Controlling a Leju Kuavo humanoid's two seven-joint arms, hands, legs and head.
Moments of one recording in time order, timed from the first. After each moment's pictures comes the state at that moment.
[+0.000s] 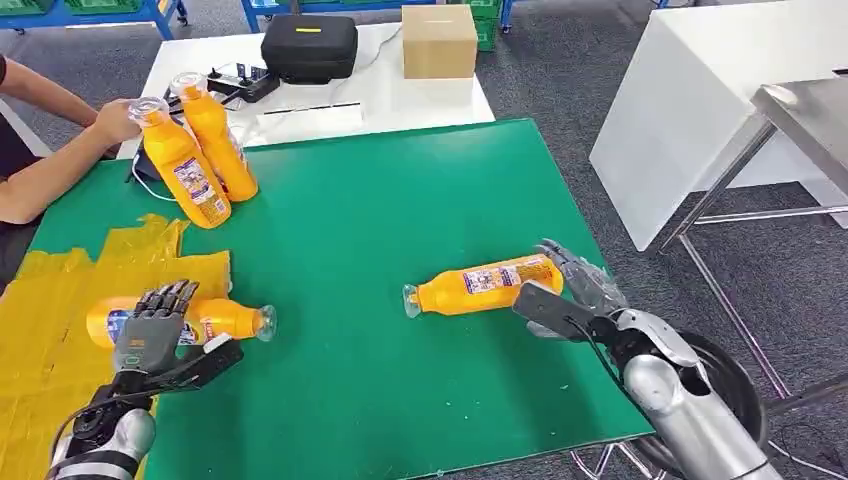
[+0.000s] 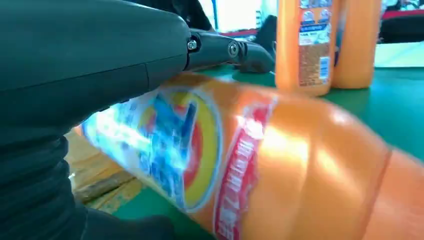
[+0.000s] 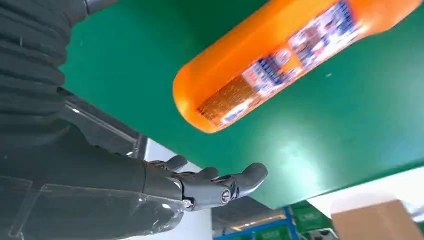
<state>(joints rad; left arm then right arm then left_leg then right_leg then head) -0.18 0.19 0.03 -1.06 -1.33 0.34 -0.15 -0.26 -0.41 0.41 -1.52 0.44 0.26 0.17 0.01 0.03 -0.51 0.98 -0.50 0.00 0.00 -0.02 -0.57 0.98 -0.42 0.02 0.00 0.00</state>
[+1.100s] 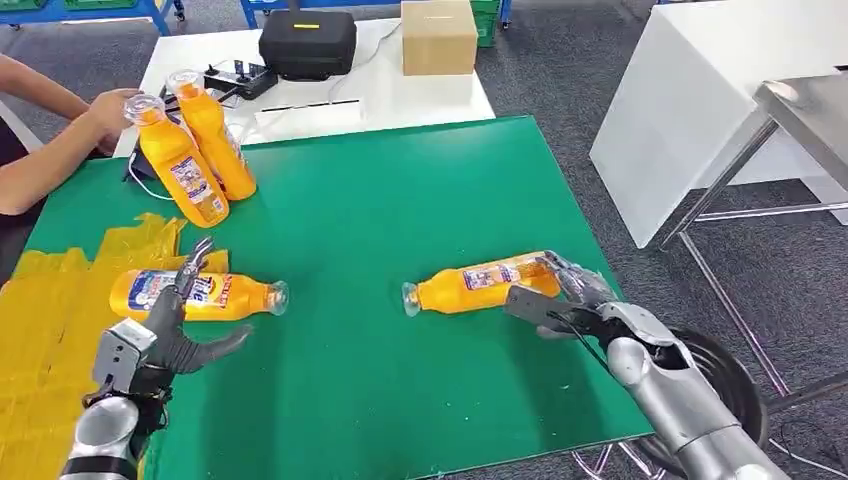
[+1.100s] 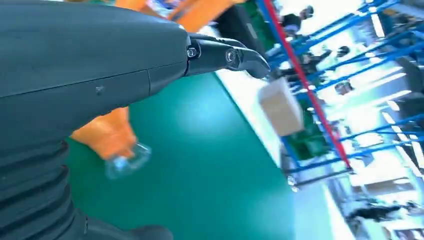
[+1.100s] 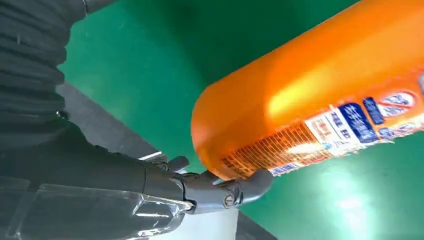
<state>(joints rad) -0.08 0.07 0.07 -1.46 -0.38 -0.19 -0.45 -0.40 -0.36 0.49 -1.20 0.62 0.27 0.16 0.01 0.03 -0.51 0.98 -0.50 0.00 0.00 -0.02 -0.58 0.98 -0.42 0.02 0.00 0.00</state>
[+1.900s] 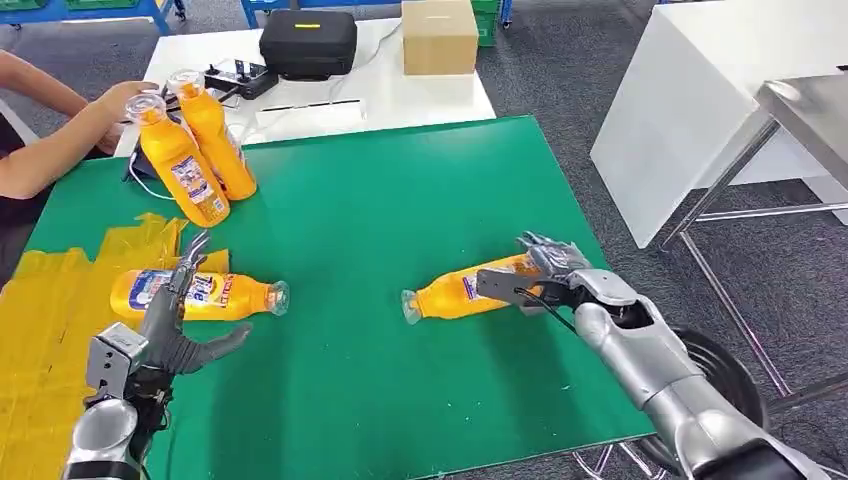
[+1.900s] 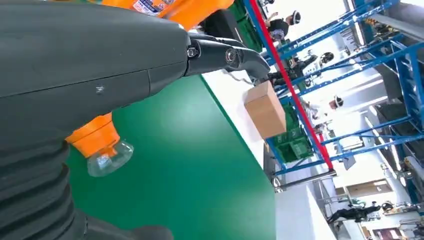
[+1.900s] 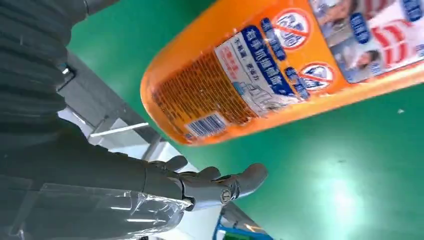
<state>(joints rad) -0.07 0.06 0.08 -1.50 -0.37 -0.19 -0.46 -0.58 -0.28 0.62 -1.05 0.73 0.32 0.18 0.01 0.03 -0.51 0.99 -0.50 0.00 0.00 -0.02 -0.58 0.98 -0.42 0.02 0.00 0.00</state>
